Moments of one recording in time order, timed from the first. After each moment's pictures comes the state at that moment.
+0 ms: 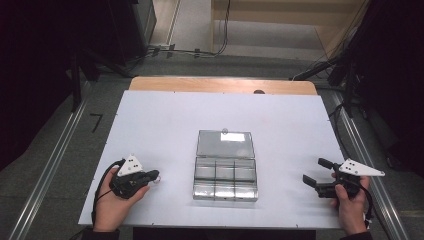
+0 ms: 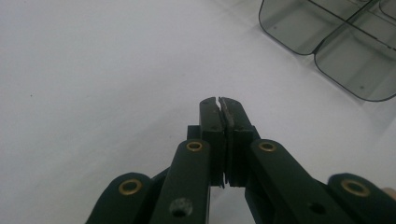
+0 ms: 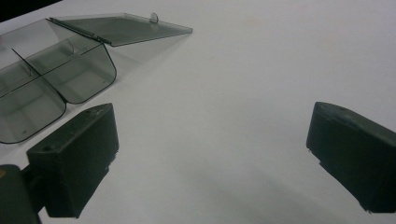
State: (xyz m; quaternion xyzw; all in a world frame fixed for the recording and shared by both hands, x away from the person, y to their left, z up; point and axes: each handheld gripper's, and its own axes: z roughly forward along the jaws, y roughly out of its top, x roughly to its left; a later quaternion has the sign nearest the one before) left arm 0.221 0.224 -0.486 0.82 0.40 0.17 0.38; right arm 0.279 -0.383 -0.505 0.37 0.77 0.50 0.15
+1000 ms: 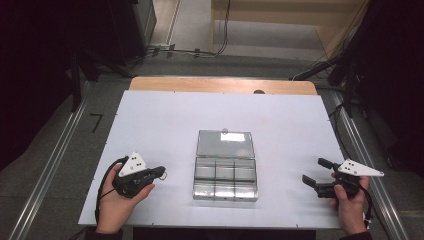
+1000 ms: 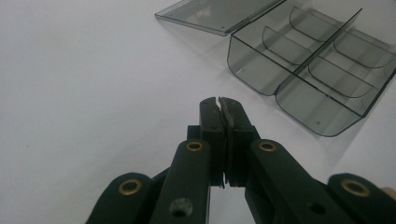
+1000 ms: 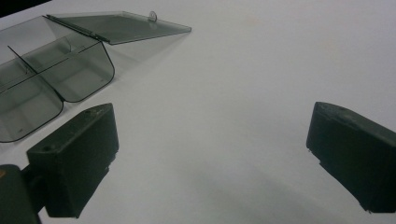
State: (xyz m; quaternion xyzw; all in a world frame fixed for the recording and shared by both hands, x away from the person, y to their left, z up) left arm 0.216 0.206 -0.461 0.81 0.37 0.18 0.41; right arm 0.278 -0.382 -0.505 0.36 0.77 0.50 0.16
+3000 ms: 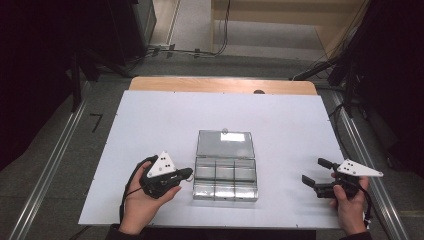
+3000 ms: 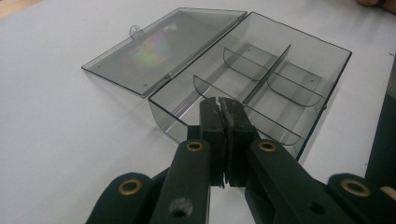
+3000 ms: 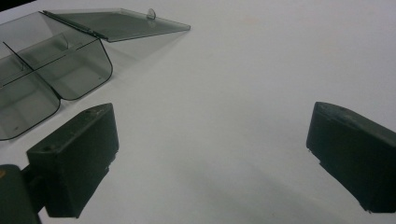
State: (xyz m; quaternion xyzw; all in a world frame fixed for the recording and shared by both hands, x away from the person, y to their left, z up) left arm 0.220 0.141 -0.447 0.83 0.31 0.15 0.44; right arm 0.278 -0.381 -0.505 0.36 0.77 0.49 0.16
